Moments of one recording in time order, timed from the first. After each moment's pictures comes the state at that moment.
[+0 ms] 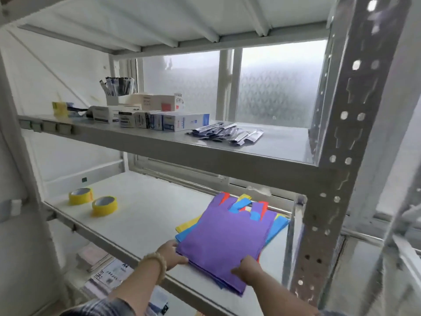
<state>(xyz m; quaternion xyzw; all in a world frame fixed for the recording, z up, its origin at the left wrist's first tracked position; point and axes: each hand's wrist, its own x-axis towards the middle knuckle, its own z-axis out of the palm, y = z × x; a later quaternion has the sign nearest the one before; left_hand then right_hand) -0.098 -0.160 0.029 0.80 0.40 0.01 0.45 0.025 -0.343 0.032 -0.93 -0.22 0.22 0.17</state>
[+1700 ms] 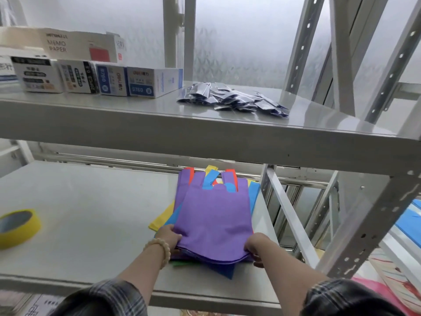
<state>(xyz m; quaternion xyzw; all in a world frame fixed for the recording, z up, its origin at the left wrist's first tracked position) 0.015 -0.059 -0.037 0.78 0.31 -0.02 0.55 0.069 -0.289 -0.010 -0.87 0.19 0.30 0.35</state>
